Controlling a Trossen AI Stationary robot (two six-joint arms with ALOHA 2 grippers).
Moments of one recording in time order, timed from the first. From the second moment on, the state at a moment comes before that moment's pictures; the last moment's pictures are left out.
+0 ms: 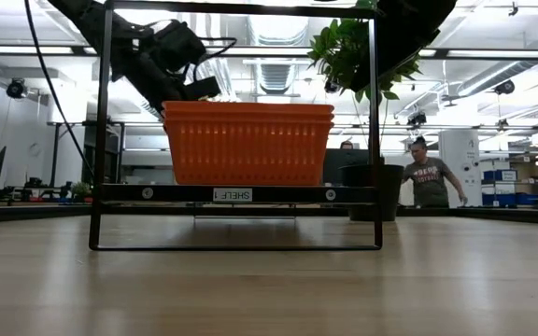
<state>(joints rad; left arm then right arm) 0.44 1.39 0.81 -0.10 -0.11 0.11 0.34 1.52 1.16 -0.68 0.55 0.38</state>
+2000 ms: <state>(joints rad) 0.24 1.18 0.58 -0.09 0.12 -0.07 0.39 1.52 1.15 -0.68 0.57 0.40</state>
